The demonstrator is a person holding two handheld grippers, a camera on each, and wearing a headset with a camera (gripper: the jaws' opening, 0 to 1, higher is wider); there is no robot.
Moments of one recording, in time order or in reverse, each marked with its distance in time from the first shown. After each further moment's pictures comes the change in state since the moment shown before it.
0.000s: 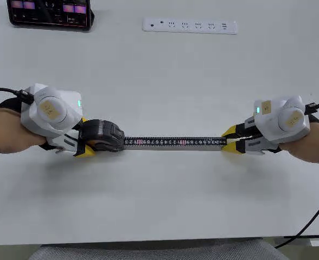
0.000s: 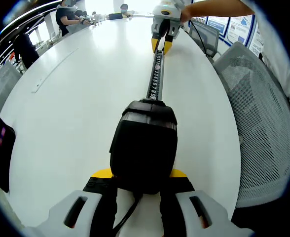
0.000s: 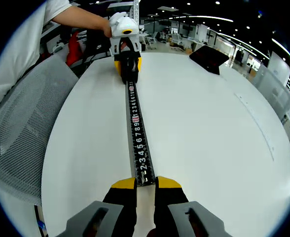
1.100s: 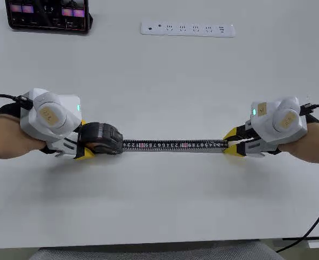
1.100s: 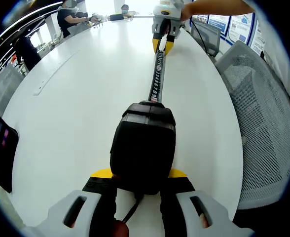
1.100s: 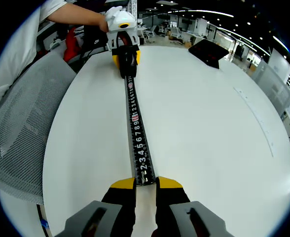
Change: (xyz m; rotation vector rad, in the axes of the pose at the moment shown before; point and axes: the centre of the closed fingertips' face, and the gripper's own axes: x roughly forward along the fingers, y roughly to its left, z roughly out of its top) left arm -0.001 0.000 0.003 0.010 -0.006 0.034; right arm -0.003 0.000 -0.005 0.023 0.059 -0.007
